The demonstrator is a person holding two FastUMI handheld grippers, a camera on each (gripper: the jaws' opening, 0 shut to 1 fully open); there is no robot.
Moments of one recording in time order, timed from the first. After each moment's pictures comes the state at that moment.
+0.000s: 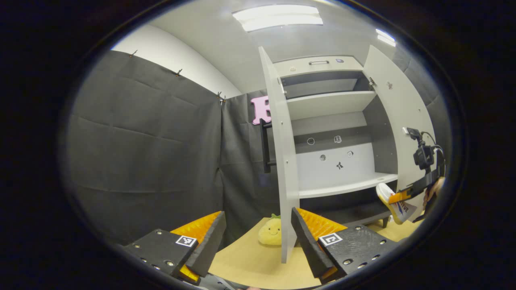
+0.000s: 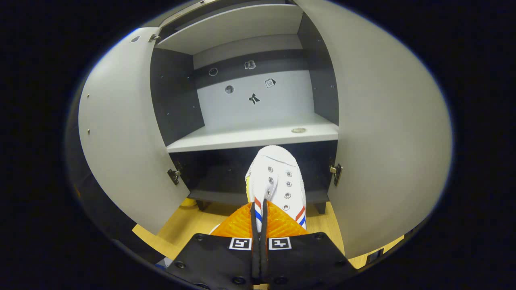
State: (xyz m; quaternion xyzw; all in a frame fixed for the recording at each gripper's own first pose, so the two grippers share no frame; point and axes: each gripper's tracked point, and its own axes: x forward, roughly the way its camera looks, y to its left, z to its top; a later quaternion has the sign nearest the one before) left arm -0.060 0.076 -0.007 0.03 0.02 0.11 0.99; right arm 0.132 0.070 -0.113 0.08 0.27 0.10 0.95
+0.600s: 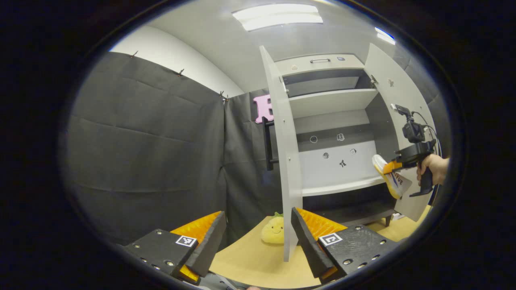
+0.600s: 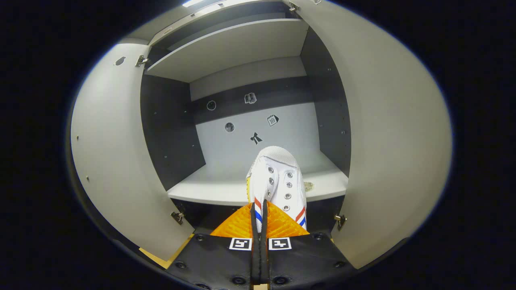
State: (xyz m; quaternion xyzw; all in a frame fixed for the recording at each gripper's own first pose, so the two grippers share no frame) left arm -0.063 0.076 -0.008 0.04 0.02 0.13 0.99; right arm 0.225 0.063 -0.037 0.10 0.18 0.09 0.97
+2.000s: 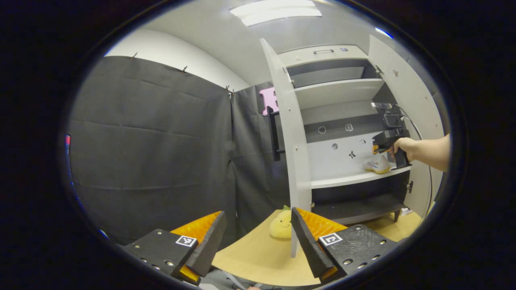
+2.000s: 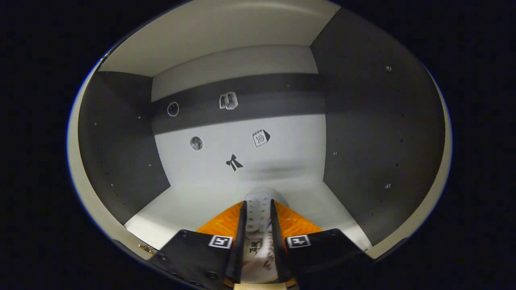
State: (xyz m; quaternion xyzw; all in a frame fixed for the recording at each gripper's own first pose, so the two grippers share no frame) left arm -0.060 0.085 -0.024 0.04 0.05 0.15 0.99; right arm 0.390 0.064 -0.023 0.07 0.18 0.04 0.98
